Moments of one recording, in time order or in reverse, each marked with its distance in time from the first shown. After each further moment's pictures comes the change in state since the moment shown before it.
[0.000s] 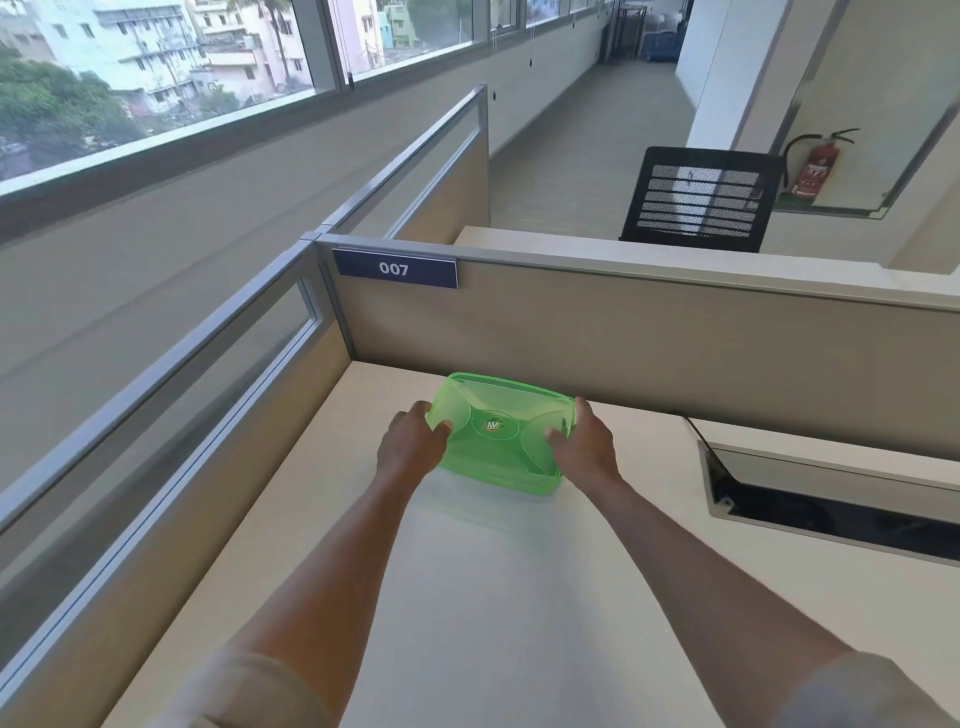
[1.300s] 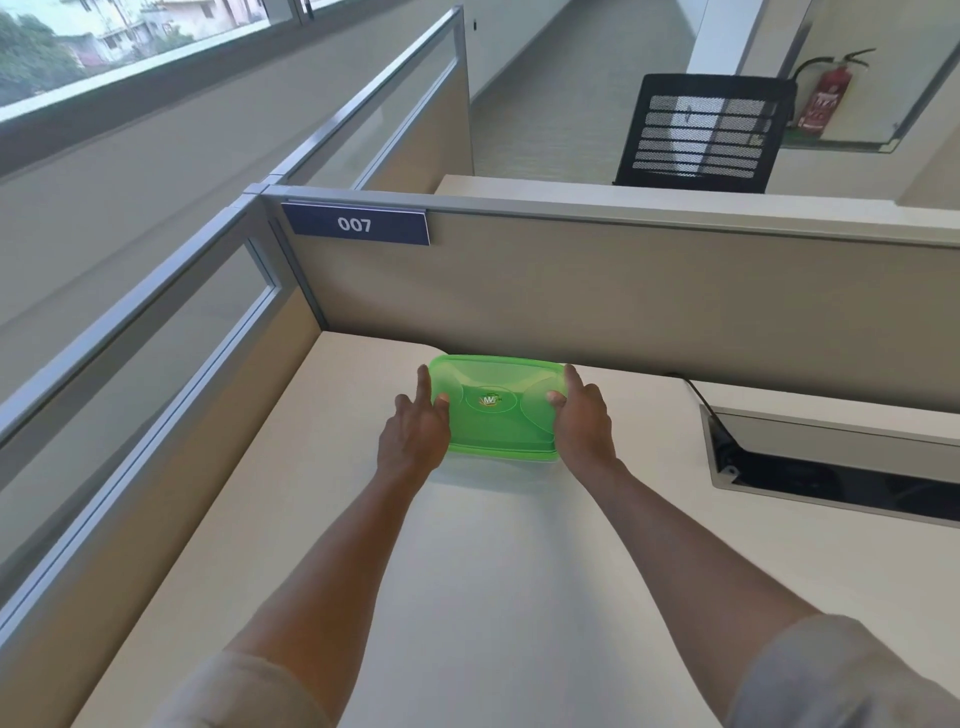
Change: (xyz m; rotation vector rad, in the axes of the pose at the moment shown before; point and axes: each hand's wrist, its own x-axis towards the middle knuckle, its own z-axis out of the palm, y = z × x) left_hand 0.001 0.011 0.046 0.127 0.012 0.079; right_hand 0.030 0.037 0.028 -0.130 0.083 -0.044
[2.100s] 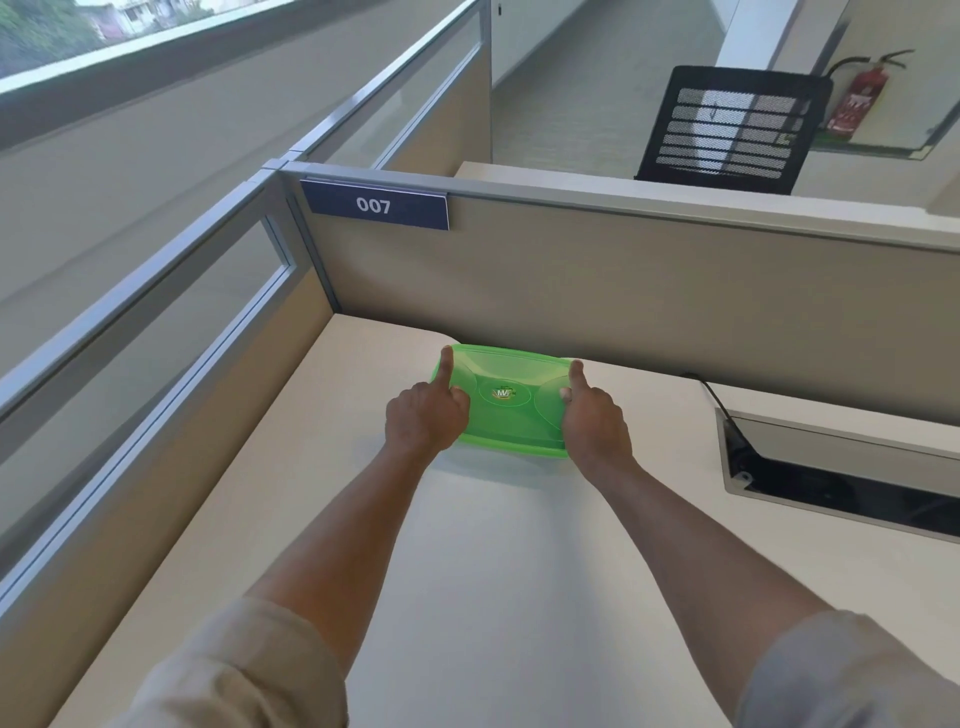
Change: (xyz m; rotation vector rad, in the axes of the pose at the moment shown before) left_hand 0.014 -0.001 -0.004 0.203 0.003 0.096; right_hand -0.001 -0.001 -0.001 -0.230 -0.042 -0.090
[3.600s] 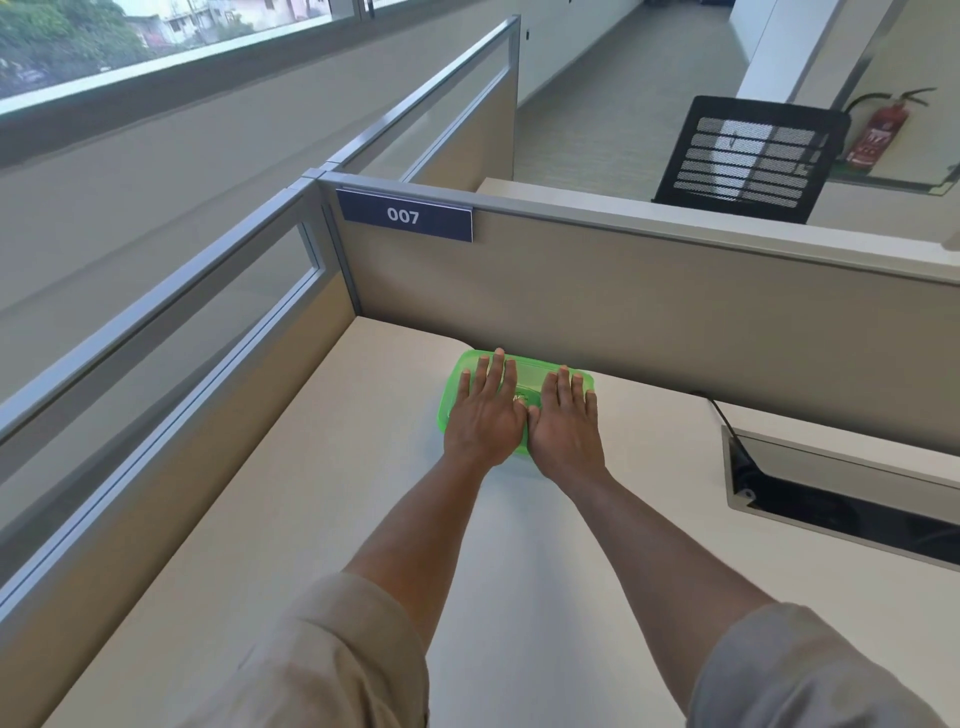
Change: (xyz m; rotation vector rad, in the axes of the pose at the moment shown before) left_hand -0.015 0.045 0.020 0.025 0.037 0.253; right_hand -0.016 -0.036 0.017 -0.218 -0.044 -0.203
